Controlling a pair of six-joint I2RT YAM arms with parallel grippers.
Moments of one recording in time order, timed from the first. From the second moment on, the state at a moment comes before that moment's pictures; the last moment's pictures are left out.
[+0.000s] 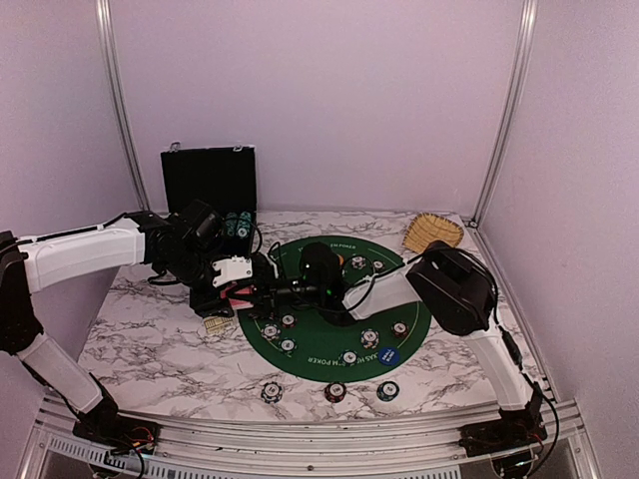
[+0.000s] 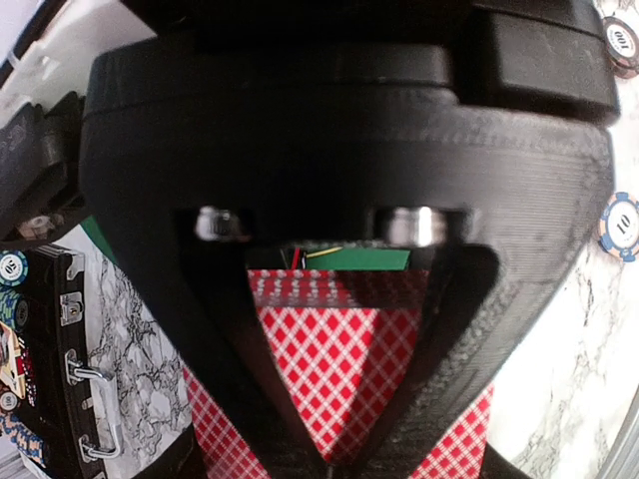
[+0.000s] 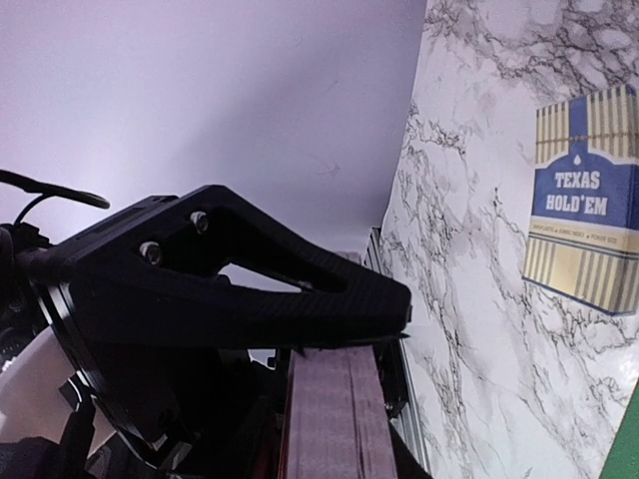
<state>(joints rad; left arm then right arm) -0.63 1.53 1.16 -0.79 0.12 0.76 0.92 2.41 1.54 0.89 -0.83 1.47</state>
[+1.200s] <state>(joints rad) -0.61 1.50 1.14 -0.78 0.23 0.79 0.92 2.41 1.47 0.99 -0.83 1.55</state>
